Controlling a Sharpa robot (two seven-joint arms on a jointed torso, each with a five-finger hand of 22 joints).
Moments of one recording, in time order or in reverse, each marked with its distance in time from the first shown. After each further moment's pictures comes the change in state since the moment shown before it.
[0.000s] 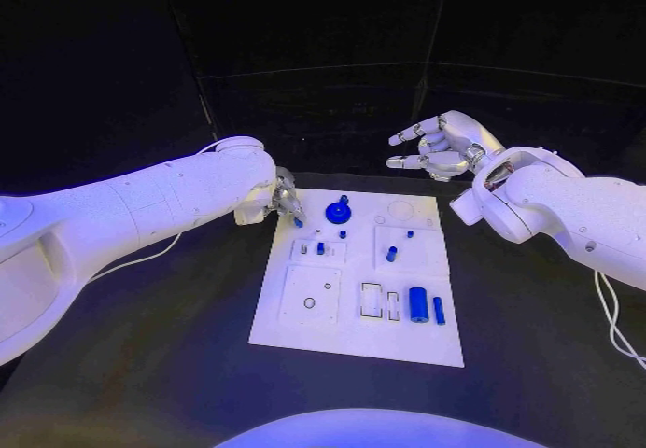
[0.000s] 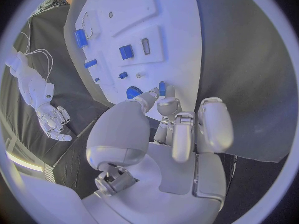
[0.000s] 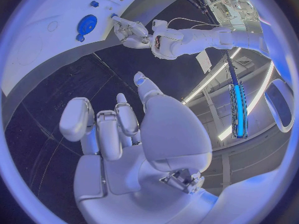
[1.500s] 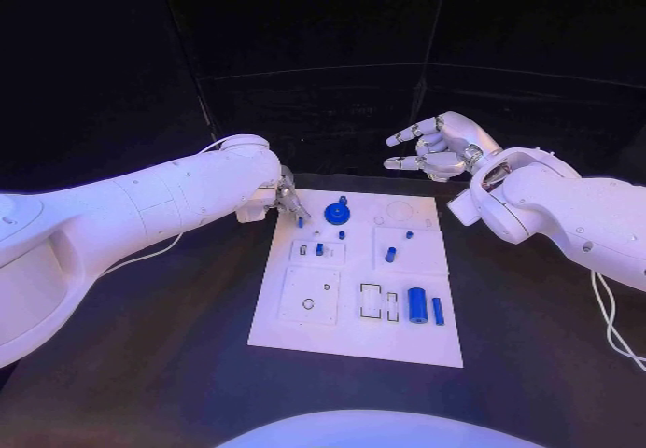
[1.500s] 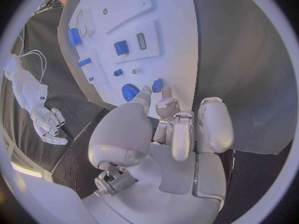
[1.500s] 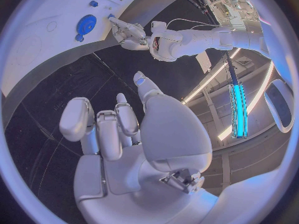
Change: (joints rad) left arm 0.007 0.038 0.000 -0.035 -0.038 0.003 -0.051; left_hand -0.034 -0.006 -0.462 0.129 -0.010 -0.012 -0.006 -0.016 0.057 0.011 0.003 0.028 0.040 -0.002 -0.002 0.000 0.000 0.000 0.003 -0.003 0.000 -0.009; right arm 0.000 0.004 0.000 0.000 0.000 -0.003 0.001; right_hand 0.004 -0.004 0.003 -0.003 -0.006 0.000 0.000 0.000 0.000 0.000 0.000 0.000 0.000 0.000 0.000 0.000 -0.001 0.000 0.000 0.000 0.000 0.000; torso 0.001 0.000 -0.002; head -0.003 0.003
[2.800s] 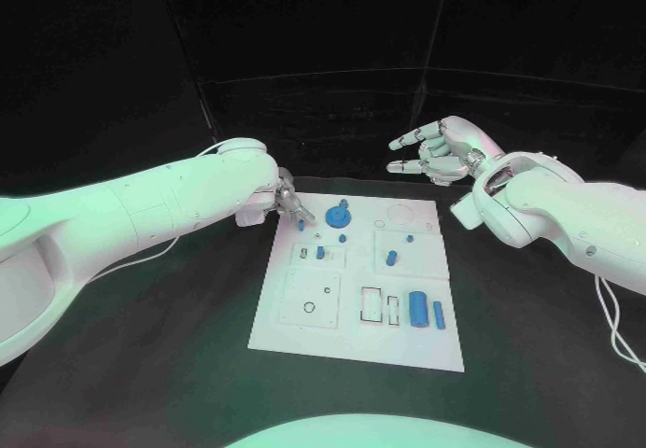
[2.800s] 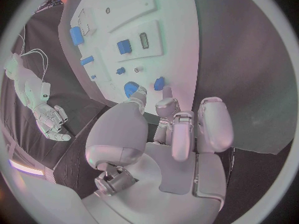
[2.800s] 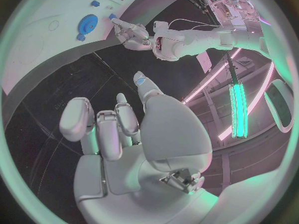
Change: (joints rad) left arm 0.006 -0.035 0.000 0.056 0.010 -0.036 -0.009; left_hand -0.082 -0.037 0.025 0.033 0.000 -0.022 0.000 0.005 0.030 0.000 0.000 0.000 0.005 0.000 0.000 0.000 0.000 0.000 -0.004 -0.003 0.000 -0.005; right arm 0.000 -0.007 0.000 0.002 0.000 -0.001 -0.001; right_hand 0.000 0.000 0.000 0.000 0.000 0.000 0.000 0.000 0.000 0.000 0.000 0.000 0.000 0.000 0.000 0.000 0.000 0.000 0.000 0.000 0.000 0.000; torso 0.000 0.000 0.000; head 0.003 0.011
